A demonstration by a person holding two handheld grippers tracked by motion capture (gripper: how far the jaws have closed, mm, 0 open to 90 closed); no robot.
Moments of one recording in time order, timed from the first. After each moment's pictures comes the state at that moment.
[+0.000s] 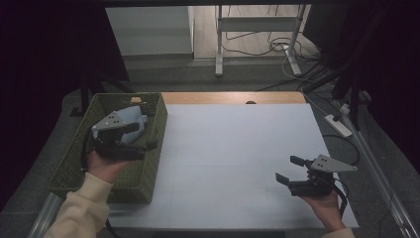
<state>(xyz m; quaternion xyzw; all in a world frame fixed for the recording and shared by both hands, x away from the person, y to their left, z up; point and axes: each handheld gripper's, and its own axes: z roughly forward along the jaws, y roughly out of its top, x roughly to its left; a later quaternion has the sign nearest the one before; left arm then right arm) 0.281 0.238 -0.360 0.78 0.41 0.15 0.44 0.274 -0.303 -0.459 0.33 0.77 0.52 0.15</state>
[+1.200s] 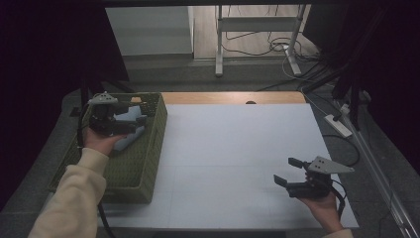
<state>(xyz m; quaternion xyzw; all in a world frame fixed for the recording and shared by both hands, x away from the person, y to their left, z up) 0.345 0.280 -0.369 0.77 0.46 0.17 0.42 0.271 -0.299 -0.463 0.33 0.78 0.52 0.14</state>
